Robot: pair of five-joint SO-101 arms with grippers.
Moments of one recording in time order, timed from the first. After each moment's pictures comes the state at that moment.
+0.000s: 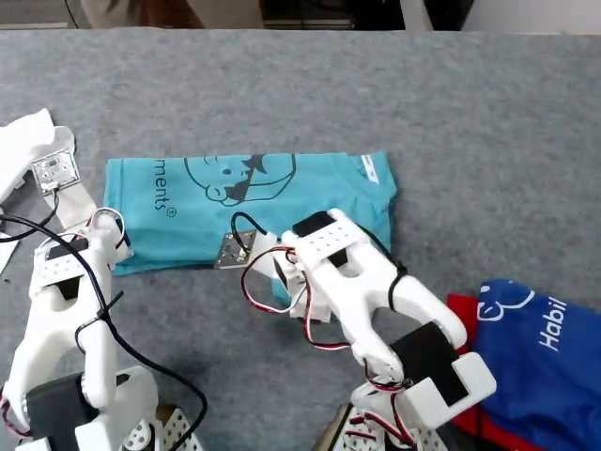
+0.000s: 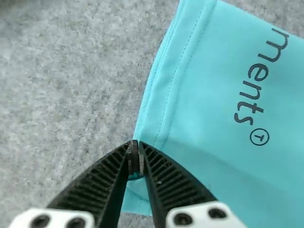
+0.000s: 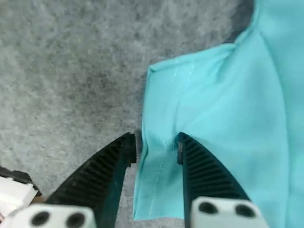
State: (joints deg) left arm -22.3 -20.7 58.5 26.0 -3.7; right arm -31.9 0.4 42.6 66.2 41.1
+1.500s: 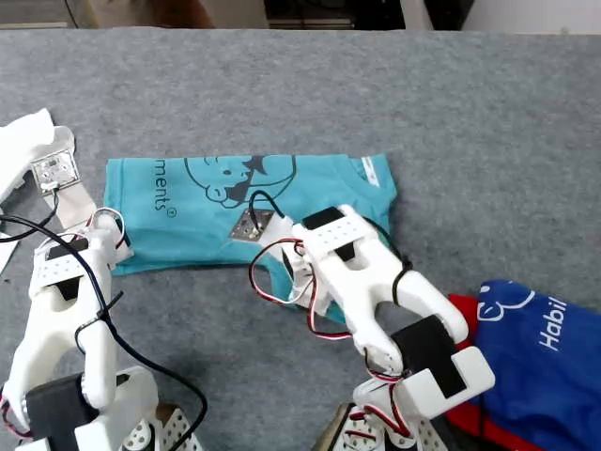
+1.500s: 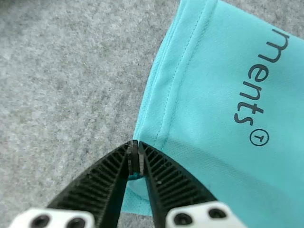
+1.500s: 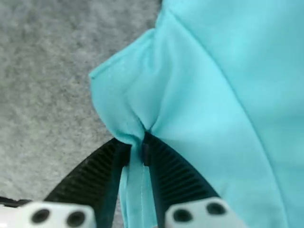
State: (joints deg) left arm -22.3 -20.7 58.5 25.9 -3.7; right arm -28.8 1.8 42.2 63.6 29.1
